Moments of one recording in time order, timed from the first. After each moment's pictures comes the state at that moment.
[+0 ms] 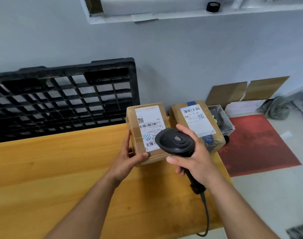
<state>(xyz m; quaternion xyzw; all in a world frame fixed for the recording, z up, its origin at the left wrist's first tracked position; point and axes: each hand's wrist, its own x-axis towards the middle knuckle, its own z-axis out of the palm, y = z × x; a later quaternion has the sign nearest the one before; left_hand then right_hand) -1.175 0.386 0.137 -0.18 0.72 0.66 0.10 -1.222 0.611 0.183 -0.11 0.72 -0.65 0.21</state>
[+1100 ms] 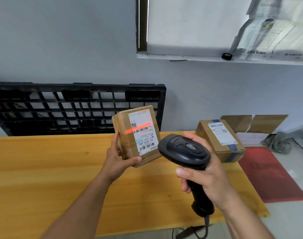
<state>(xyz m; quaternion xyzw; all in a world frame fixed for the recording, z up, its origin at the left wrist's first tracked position) -1.051 0.244 0.170 -0.17 0.77 0.61 -0.09 -1.067 0.507 0.277 -0.21 0.66 -0.70 0.17</state>
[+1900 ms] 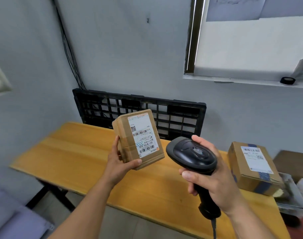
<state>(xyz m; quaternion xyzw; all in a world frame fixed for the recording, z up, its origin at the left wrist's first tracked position) -0.946 0.292 0.223 -0.30 0.74 0.55 -0.26 -1.060 0.549 0.303 -0.34 0.60 -0.68 0.25</state>
